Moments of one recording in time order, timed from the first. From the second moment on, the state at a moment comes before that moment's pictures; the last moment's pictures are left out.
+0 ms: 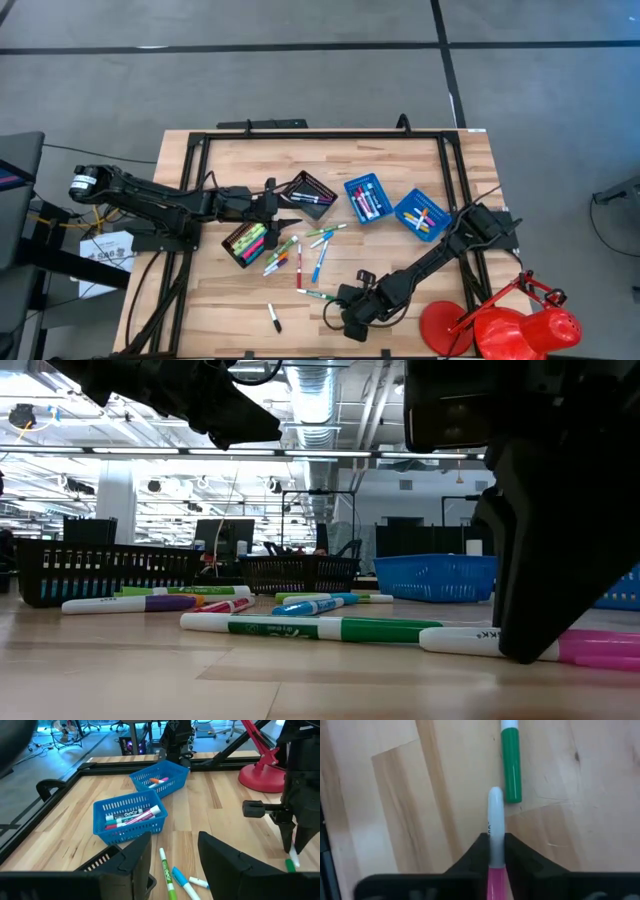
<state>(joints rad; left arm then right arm) -0.11 1.19 0.58 0.31 -0.16 0.07 0.63 2.09 1.32 -0.47 0.14 0.83</state>
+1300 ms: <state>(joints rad) -0.11 1.19 0.58 0.32 -0.16 0.07 0.37 1.30 0.82 -1.33 0.40 1.26</state>
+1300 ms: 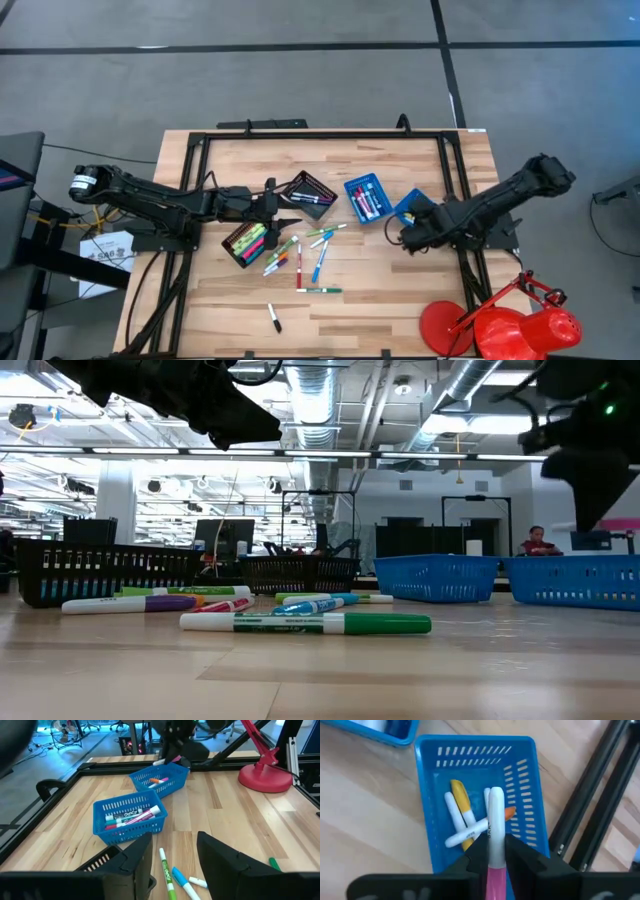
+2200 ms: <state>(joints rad) -0.10 1.19 0.58 0.32 -0.16 0.07 0.22 1.30 0.85 -0.99 0.37 0.99</state>
